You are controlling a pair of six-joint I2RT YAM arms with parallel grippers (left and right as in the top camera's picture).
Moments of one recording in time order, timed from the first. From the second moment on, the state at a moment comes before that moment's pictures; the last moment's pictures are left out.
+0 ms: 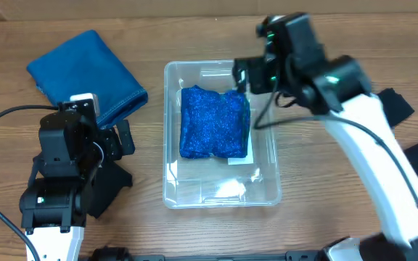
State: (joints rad) left arm 0.02 0.94 1.00 -0.79 0.00 -0.15; right arm 0.44 1.61 1.82 -1.06 0.02 0.30
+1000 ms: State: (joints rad) left arm 0.02 0.94 1.00 -0.80 0.00 -0.15; right arm -0.69 2.04 1.37 -0.66 -0.42 0.34
